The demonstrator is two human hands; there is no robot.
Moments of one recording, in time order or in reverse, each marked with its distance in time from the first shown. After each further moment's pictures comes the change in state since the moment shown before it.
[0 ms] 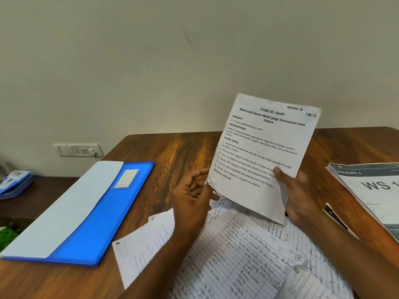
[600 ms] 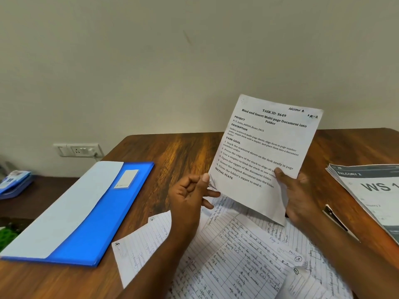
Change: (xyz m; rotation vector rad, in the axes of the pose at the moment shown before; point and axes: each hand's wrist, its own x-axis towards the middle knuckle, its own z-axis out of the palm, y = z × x) left_hand 0.005 0.000 -0.005 -0.150 -0.002 -0.014; right_hand 0.002 0.001 -0.001 0.021 0.031 -0.002
